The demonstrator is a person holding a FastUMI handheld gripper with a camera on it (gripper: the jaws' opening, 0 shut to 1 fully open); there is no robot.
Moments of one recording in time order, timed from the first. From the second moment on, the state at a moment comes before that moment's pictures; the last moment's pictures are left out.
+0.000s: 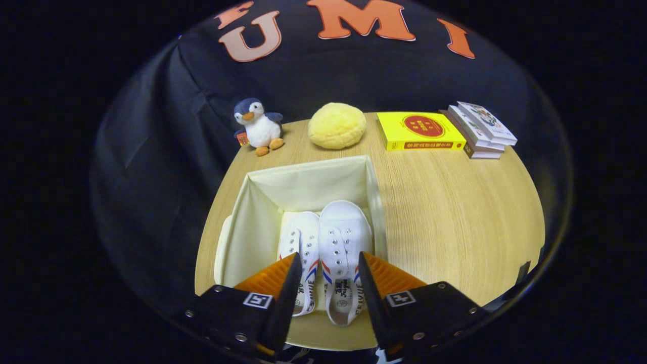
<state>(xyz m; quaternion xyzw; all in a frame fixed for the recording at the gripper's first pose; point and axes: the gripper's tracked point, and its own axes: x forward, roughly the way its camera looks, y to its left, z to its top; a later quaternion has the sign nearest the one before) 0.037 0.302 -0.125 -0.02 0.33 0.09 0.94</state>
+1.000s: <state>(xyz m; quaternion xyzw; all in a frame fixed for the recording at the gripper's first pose) 0.042 0.118 0.046 -0.02 0.12 0.05 0.99</state>
